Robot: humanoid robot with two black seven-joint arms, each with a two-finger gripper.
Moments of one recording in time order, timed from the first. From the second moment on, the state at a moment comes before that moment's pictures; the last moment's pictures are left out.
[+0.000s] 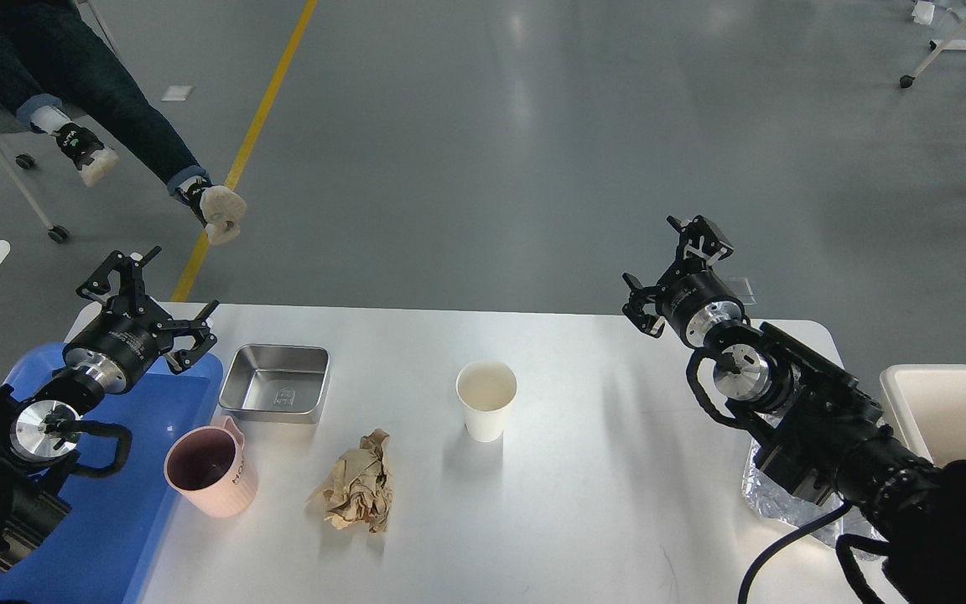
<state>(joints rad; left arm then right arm) -0.61 0.29 -1.02 -0.42 0.06 -0.54 -0.03 0.78 -0.08 0.74 0.55 0.06 0.11 0.18</state>
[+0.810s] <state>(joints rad) -0.57 0.51 -0.89 -0.78 0.26 -0.50 -0.05 0.78 -0.10 0.74 0.56 0.06 0.11 0.19</state>
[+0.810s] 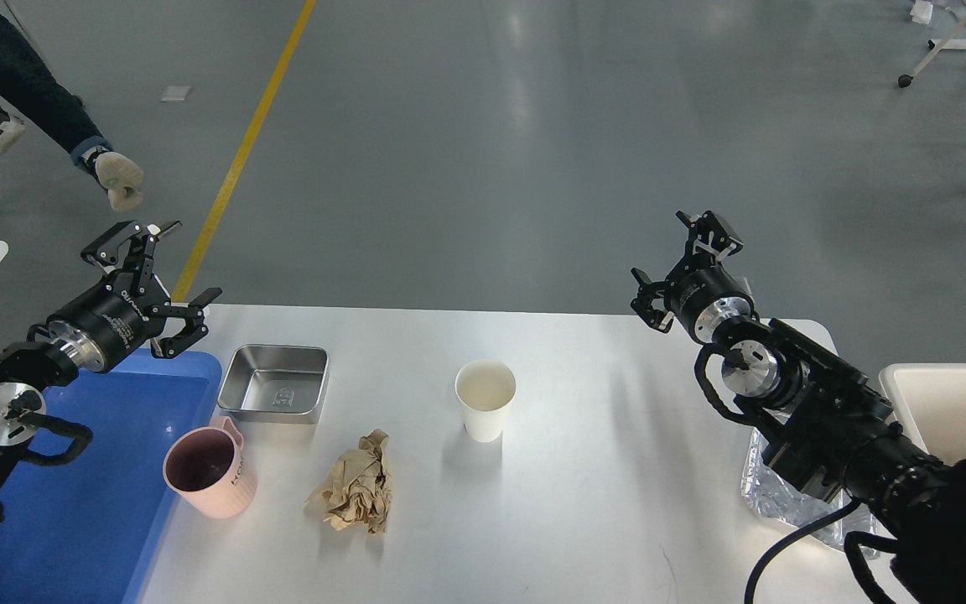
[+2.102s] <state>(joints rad) -0.40 1.91 -0.25 -1.53 0.46 -0.57 -0.31 0.80 -0.20 0.74 0.56 0.06 0.12 0.19</state>
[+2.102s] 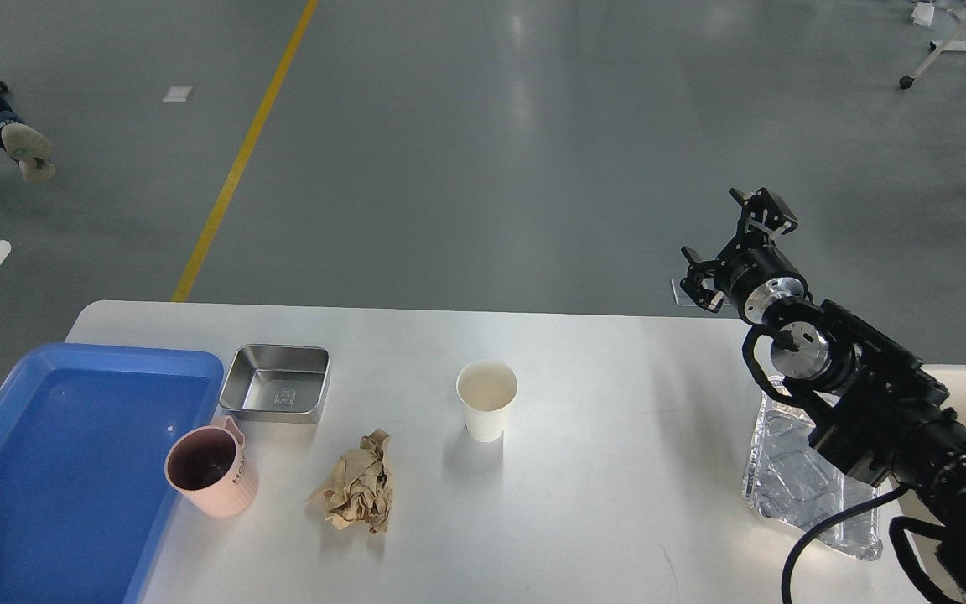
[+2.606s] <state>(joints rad) -0.40 1.69 -0.40 -1.47 0.61 -0.55 -0.15 0.80 -0.20 0.74 0.56 0.06 0.12 0.19</state>
